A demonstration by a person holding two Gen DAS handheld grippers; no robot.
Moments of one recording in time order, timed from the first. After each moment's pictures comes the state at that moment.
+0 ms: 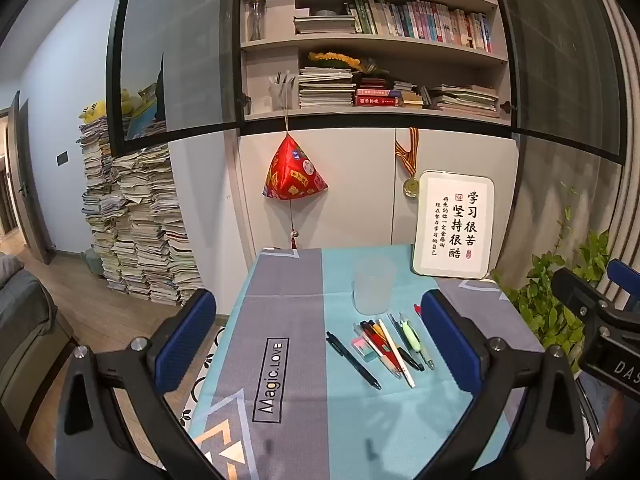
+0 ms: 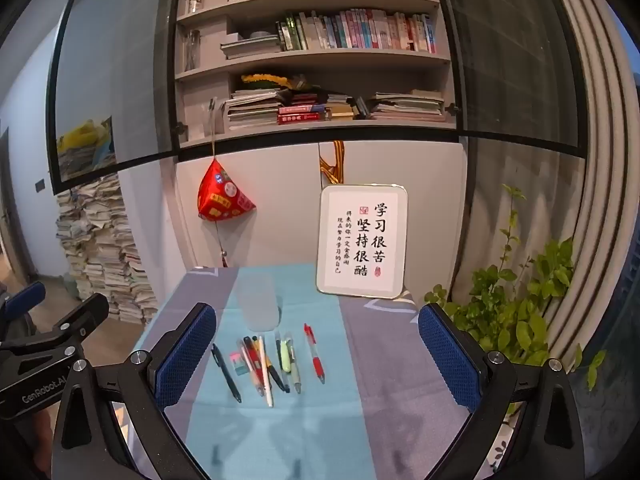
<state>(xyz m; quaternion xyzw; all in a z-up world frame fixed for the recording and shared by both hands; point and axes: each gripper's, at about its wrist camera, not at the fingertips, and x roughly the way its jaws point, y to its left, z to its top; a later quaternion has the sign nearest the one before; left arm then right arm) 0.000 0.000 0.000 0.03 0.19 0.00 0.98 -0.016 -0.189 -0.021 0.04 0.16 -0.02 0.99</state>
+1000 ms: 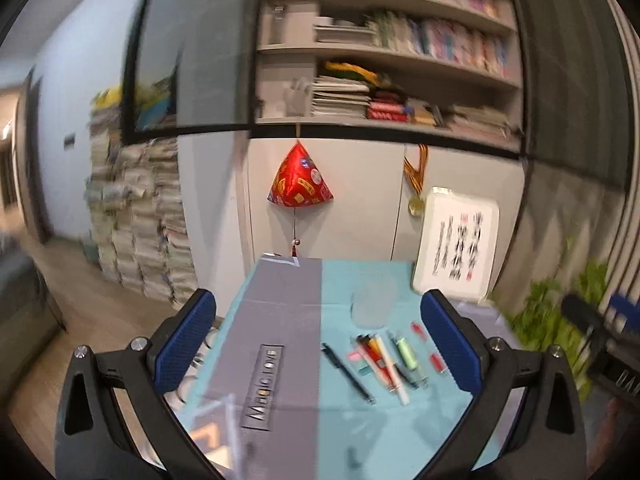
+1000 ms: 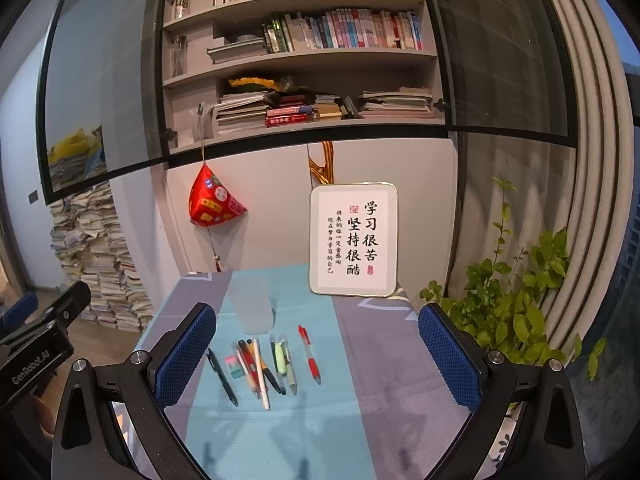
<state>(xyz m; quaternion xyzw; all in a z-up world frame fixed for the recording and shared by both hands) 0.006 0.004 0.001 0.01 0.17 0.00 0.99 -0.017 -0.195 -0.026 0.06 0.16 -0.03 0.99</state>
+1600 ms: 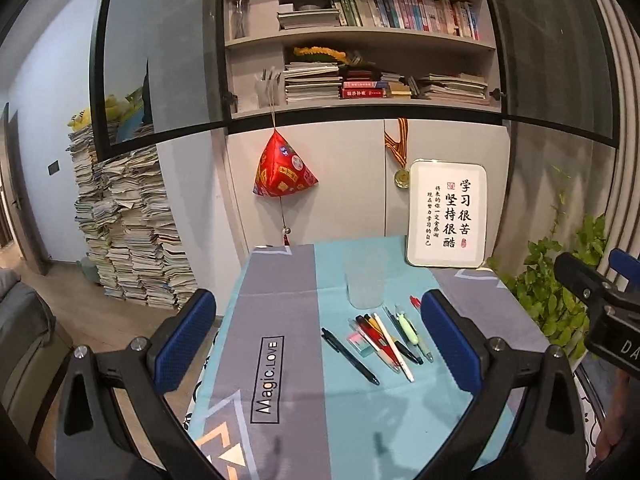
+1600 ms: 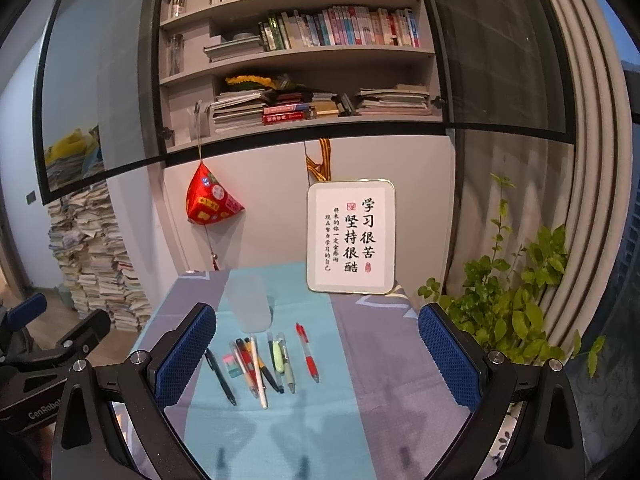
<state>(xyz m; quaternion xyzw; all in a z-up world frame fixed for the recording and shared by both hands) 0.005 -0.007 -0.007 0.05 0.20 -0.02 0.98 -0.014 -0.197 -0.035 0.06 0.16 -0.03 0.99</state>
